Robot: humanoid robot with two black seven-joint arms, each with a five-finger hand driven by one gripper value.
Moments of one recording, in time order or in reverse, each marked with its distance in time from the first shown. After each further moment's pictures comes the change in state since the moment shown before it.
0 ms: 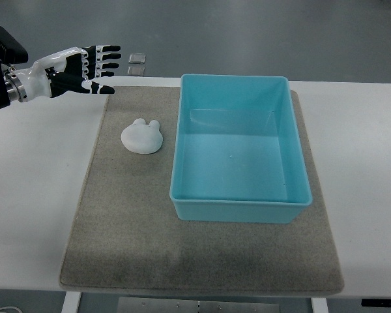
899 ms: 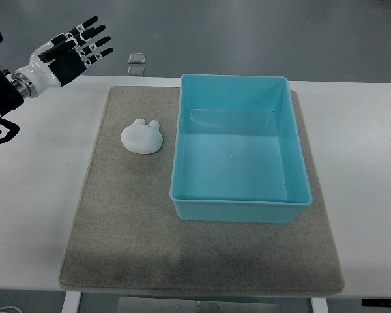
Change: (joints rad) left arm -0.013 -0.159 0.000 0.233 -0.923 -0.062 0.300; right arm 0.000 0.000 0.000 0.000 0.000 0.000 0.000
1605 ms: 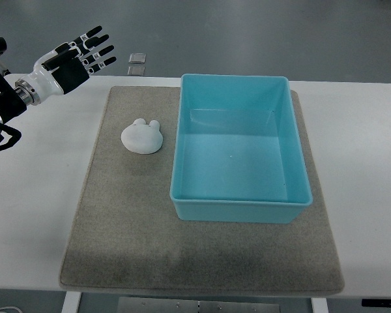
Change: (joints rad) left arm 0.027 0.000 -0.001 -0.020 -0.042 0.001 0.021; right arm 0.000 0.000 0.000 0.000 -0.001 0.000 0.000
